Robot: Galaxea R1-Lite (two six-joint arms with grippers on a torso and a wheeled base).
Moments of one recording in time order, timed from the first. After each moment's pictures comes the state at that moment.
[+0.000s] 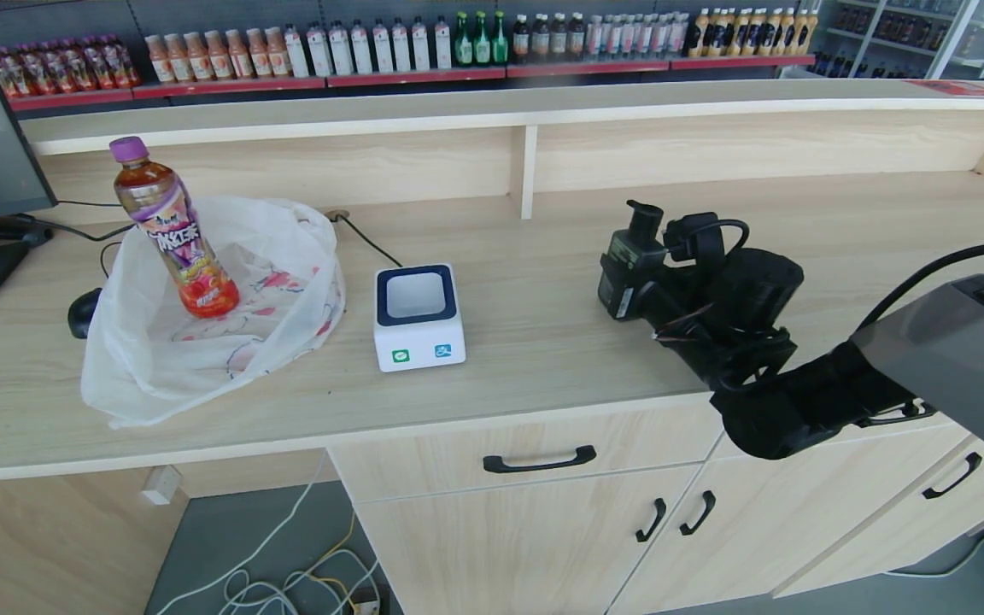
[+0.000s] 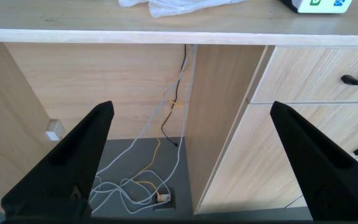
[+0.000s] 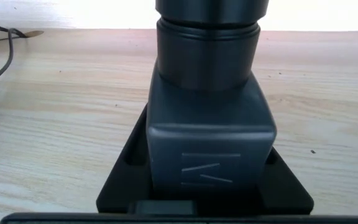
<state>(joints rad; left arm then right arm) 0.00 0.00 0.00 0.00 0.00 0.00 0.37 2.19 -1.16 -1.27 -0.05 -0.04</state>
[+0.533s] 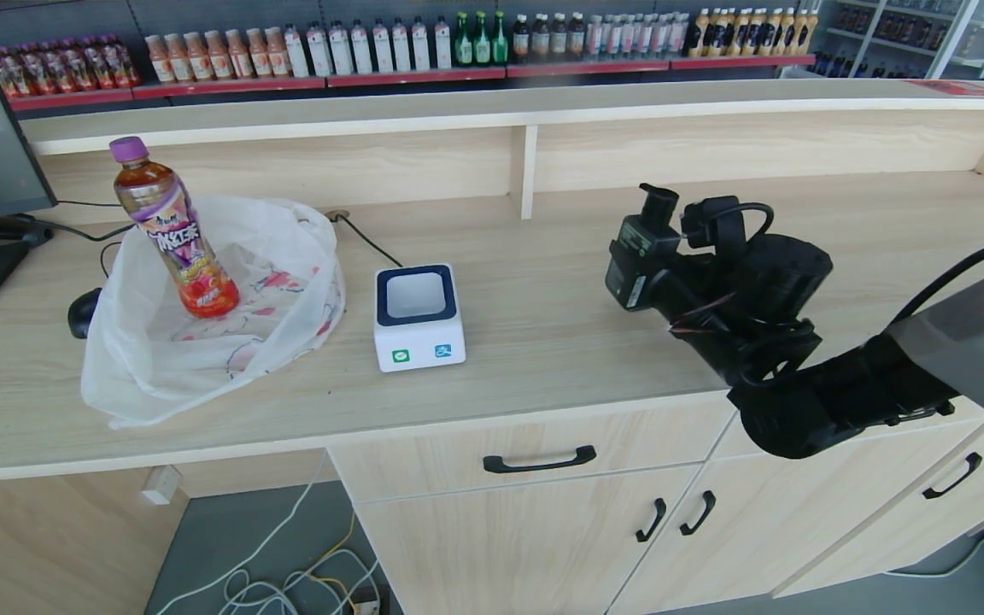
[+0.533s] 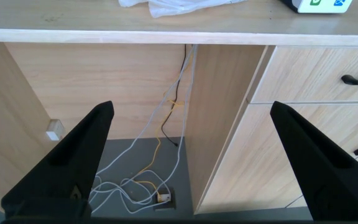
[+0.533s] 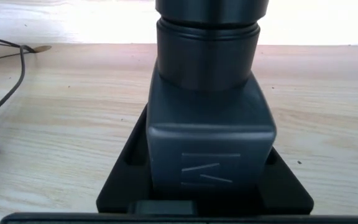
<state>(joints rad) 0.00 0.00 0.00 0.00 0.00 0.00 0.37 2.12 -1.12 -1.27 -0.06 -0.03</state>
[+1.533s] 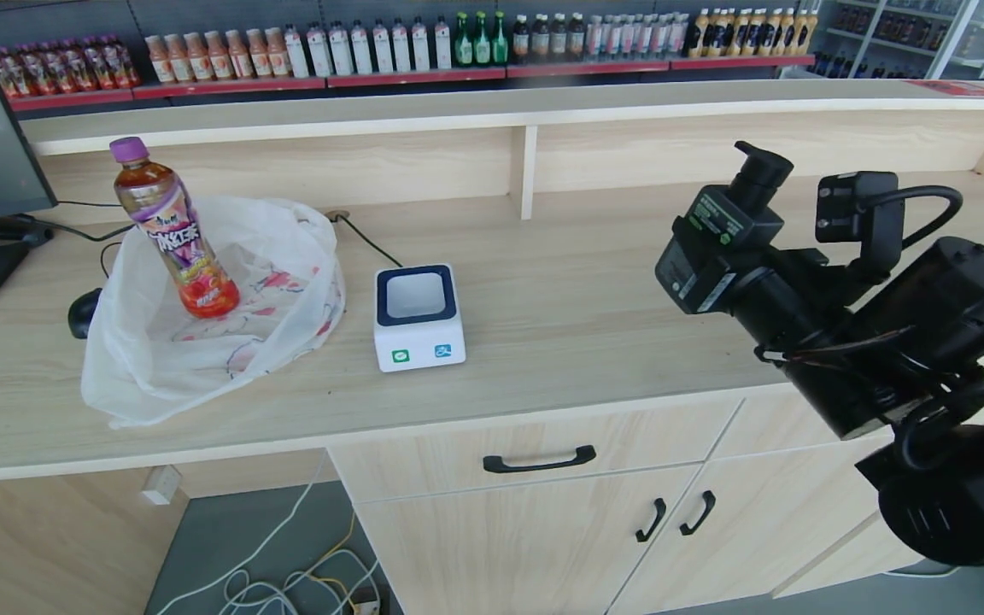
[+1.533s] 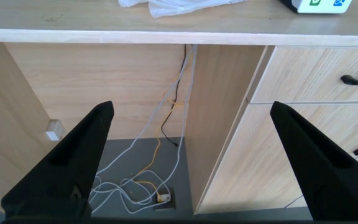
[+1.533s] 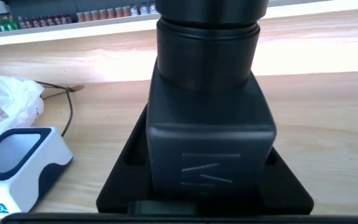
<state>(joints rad) 0.00 0.00 0.00 0.00 0.00 0.00 0.46 1.80 -0.71 -1.47 -0.16 0.00</state>
